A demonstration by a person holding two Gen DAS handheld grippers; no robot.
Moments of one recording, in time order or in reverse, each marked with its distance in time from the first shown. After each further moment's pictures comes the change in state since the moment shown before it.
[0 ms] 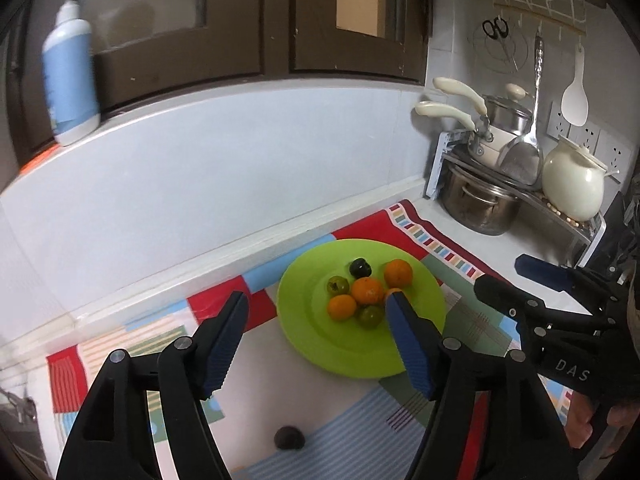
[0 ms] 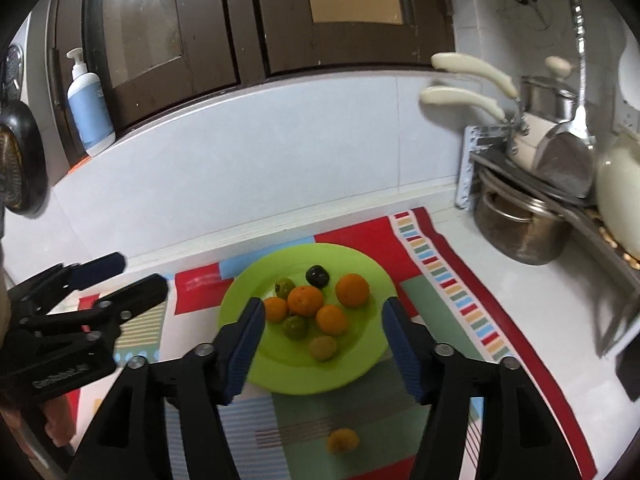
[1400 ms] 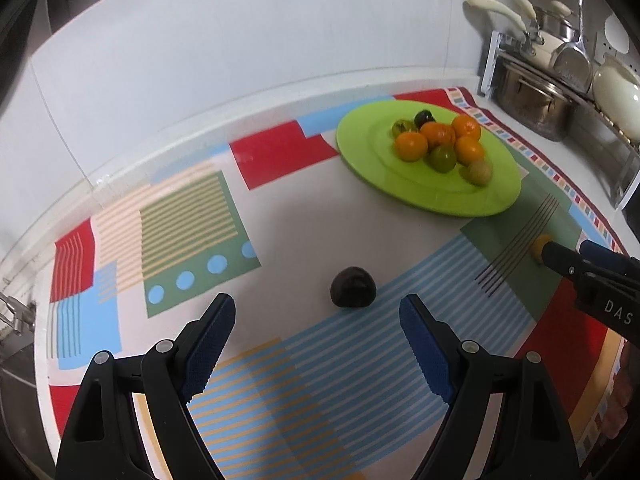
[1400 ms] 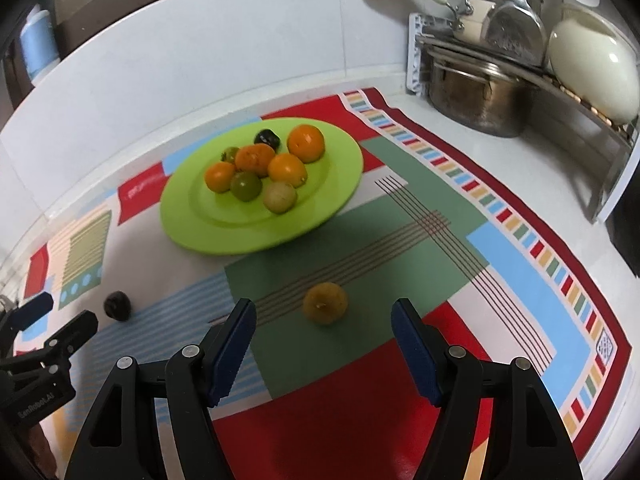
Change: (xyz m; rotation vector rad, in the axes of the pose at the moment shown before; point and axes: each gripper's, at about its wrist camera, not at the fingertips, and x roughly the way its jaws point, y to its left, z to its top) left arm 0.037 0.032 -0.119 -0.034 0.267 0.135; right arm 0.033 -0.002 -0.104 0.128 0.235 -0.162
